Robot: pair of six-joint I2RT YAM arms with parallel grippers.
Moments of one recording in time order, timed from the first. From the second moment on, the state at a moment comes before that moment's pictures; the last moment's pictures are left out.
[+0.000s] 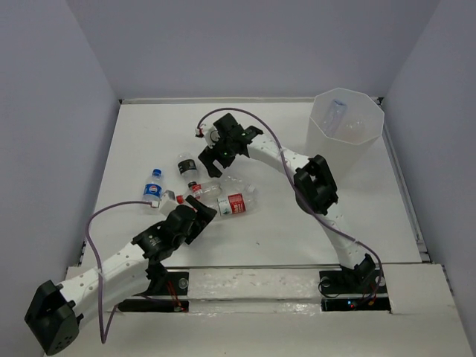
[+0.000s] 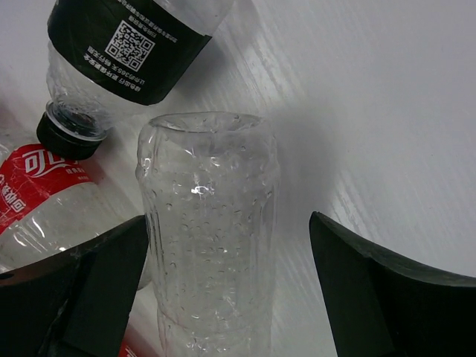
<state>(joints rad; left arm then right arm) -0.77 0.67 0.27 -0.32 -0.34 -1.37 0.75 2.43 2.19 -0.67 -0.31 -0.20</state>
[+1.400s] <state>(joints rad) -0.77 1.05 0.27 0.04 -0.55 -1.54 0.75 1.97 1.59 -0.33 -0.14 -0.11</state>
